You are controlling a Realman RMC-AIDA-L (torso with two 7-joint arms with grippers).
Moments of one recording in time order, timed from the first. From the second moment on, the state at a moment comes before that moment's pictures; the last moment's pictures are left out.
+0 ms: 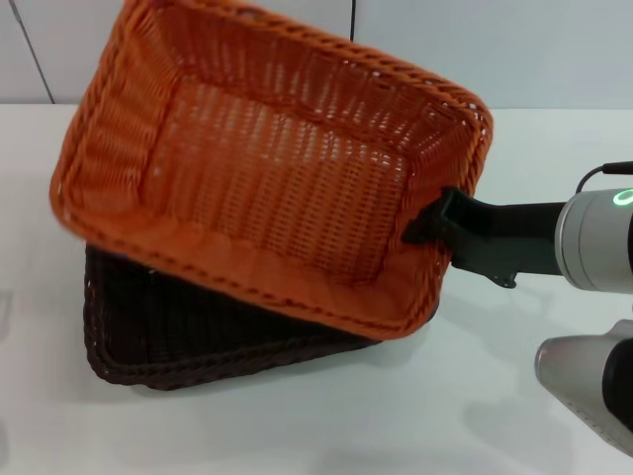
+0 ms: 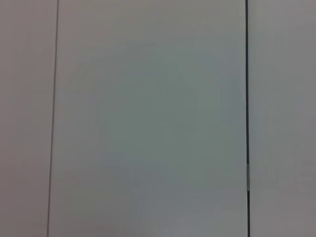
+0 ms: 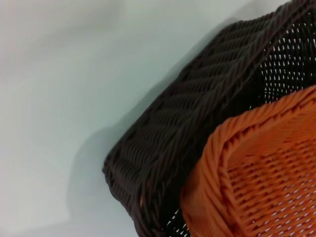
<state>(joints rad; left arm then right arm) -0.05 -2.08 -0.91 -0.51 2.05 1.28 0.20 0.20 2.07 -1.77 -1.90 -2.54 -1.15 0.85</state>
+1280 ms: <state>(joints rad) -0.08 -2.07 -0.85 -0.50 2.01 1.28 0.20 -0.01 2.07 -1.91 -2.07 -2.54 -1.21 0.89</state>
